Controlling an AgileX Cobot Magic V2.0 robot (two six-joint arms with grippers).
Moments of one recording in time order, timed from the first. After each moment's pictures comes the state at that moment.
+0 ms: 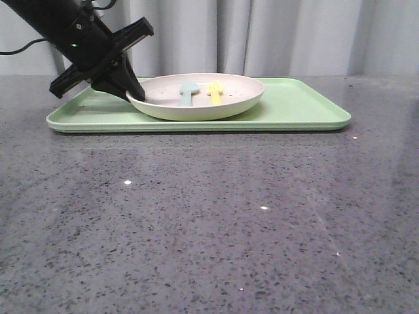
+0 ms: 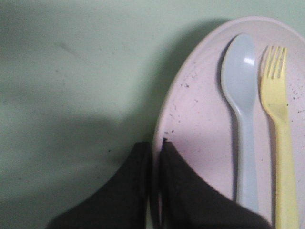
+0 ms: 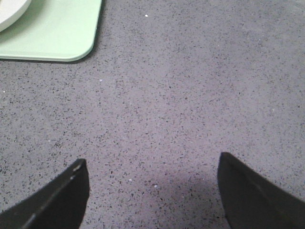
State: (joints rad) left arm -0.21 2.02 -1.62 -0.71 0.74 0.09; right arm 0.07 0.55 -0.73 0.01 0.89 0.03
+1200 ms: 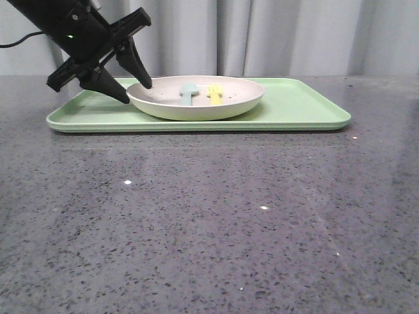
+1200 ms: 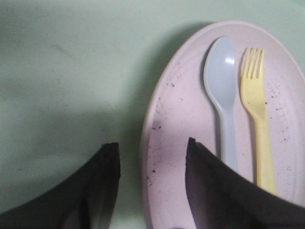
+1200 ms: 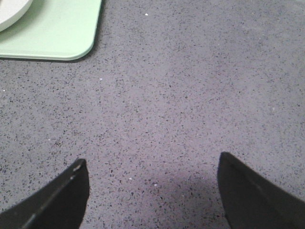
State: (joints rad) left arm -0.20 2.00 -1.62 -0.72 0.77 0.08; right arm 0.07 0.55 -0.73 0.01 0.90 0.03
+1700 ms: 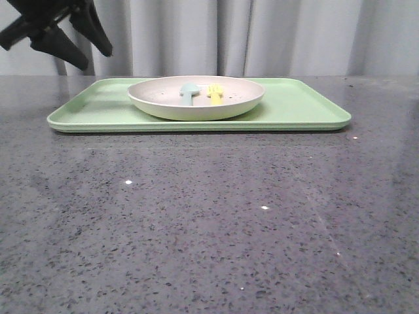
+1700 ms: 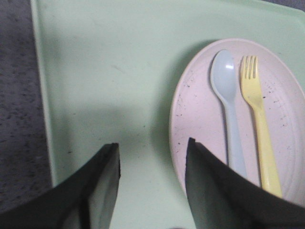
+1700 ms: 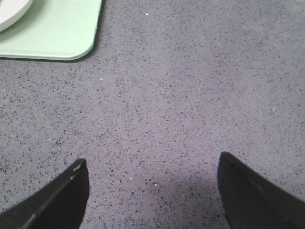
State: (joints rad) left arm -0.12 1.85 -1.62 -0.58 0.87 0.08; right arm 0.07 0.55 -0.73 0.01 0.90 0.03
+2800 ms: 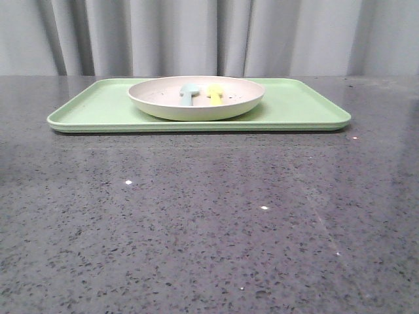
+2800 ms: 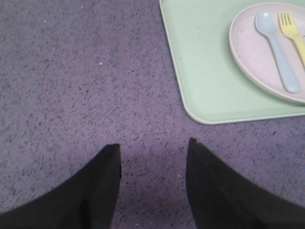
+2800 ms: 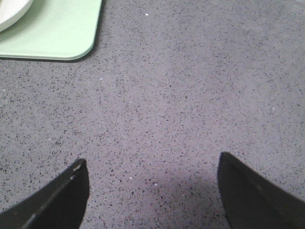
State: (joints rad) left arm -0.09 0.95 -0.99 -0.11 0.83 -0.04; right arm 0.07 0.55 -0.73 0.01 0.90 0.03
